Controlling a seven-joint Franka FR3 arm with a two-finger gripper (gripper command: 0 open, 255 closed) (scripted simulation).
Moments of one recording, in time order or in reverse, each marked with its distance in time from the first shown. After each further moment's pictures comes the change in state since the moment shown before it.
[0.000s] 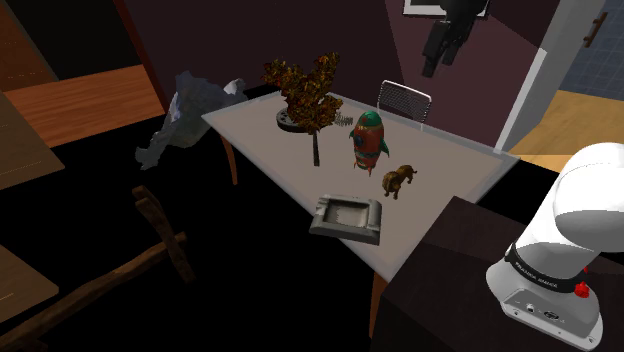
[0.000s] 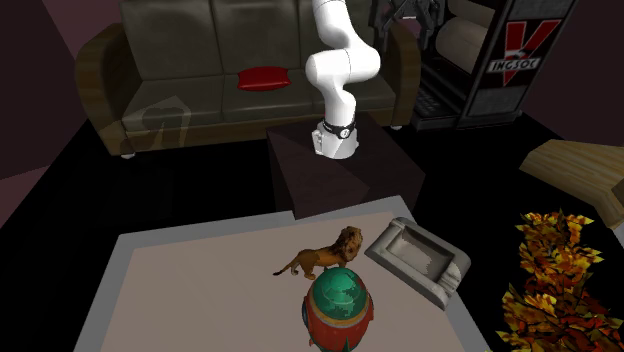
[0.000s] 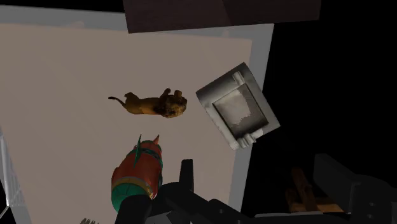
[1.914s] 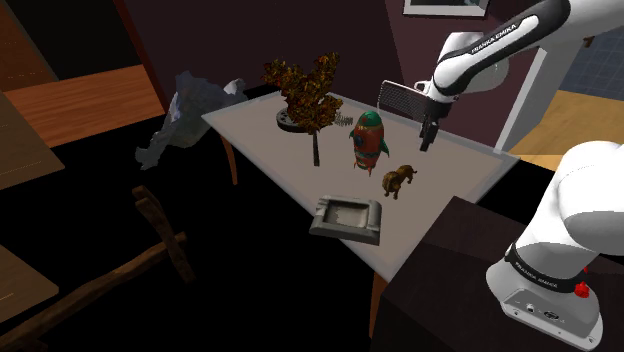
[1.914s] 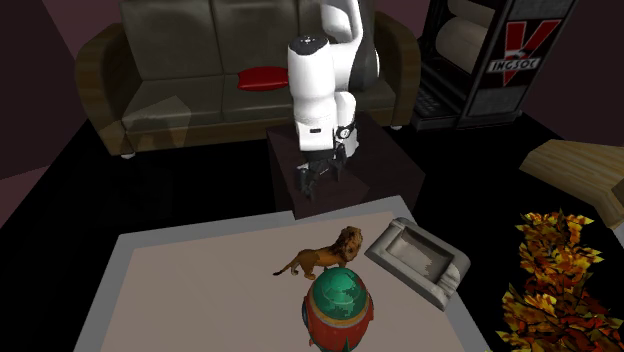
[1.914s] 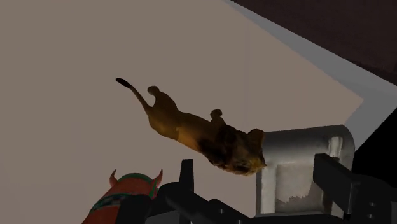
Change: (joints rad) arm 0.148 0.499 -0.673 -0.310 -0.060 0.757 -0.911
